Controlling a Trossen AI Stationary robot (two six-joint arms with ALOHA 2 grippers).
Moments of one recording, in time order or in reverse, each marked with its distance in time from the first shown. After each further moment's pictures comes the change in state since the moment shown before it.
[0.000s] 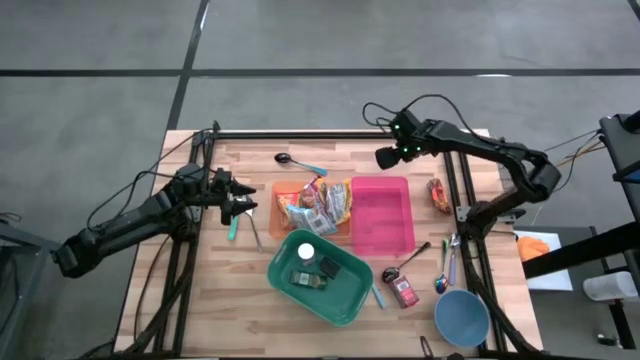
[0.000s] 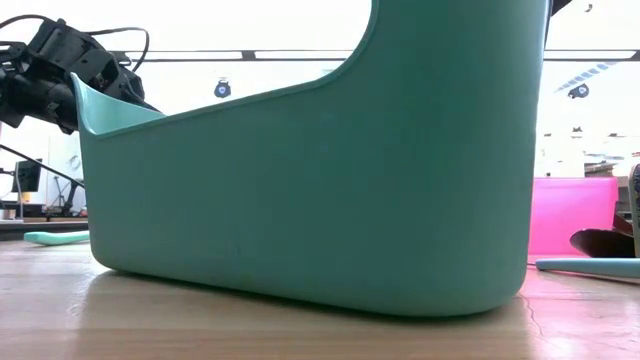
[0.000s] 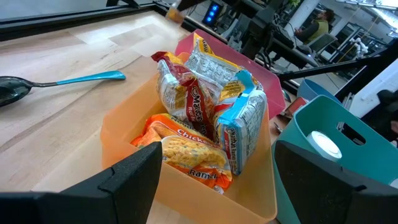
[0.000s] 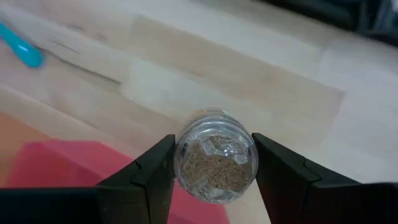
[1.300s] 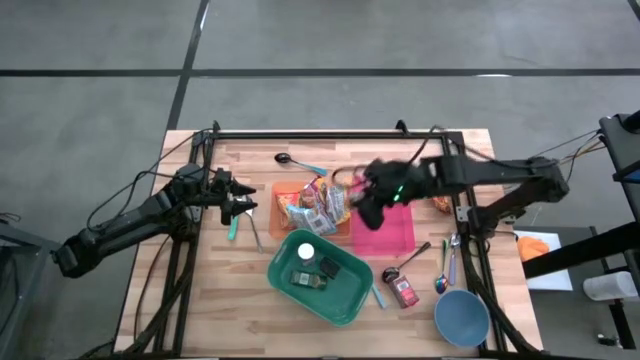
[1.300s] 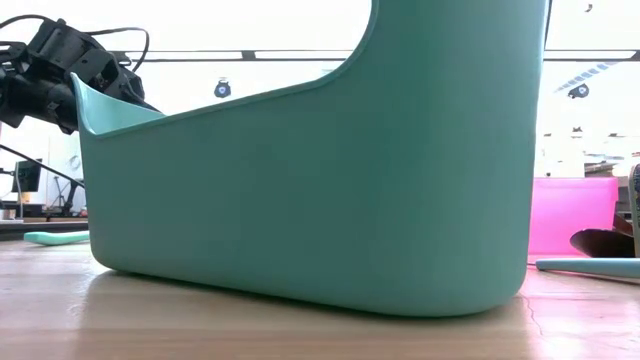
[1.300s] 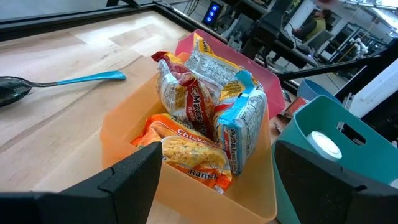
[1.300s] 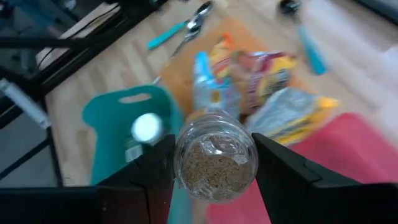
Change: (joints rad) left arm 0.000 0.000 0.000 0.000 0.000 0.000; right arm 0.784 -0.064 0.446 -0.159 0.134 0.193
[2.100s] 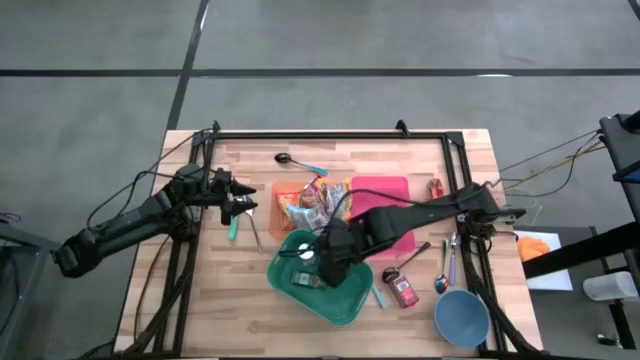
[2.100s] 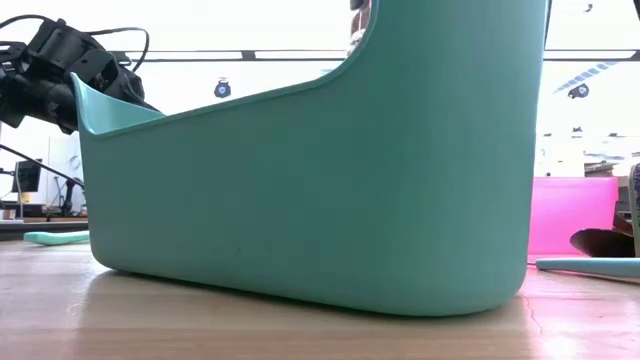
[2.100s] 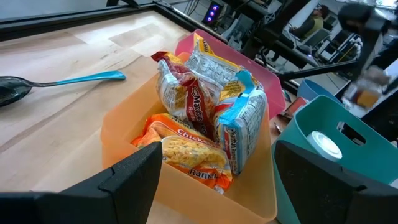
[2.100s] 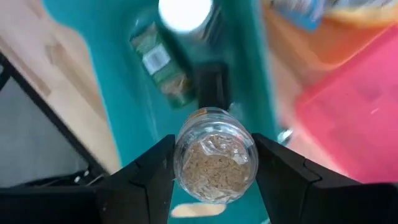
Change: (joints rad) left arm 0.000 0.000 0.000 0.000 0.000 0.000; right arm 0.233 0.594 0.571 -0.446 -0.132 0.406
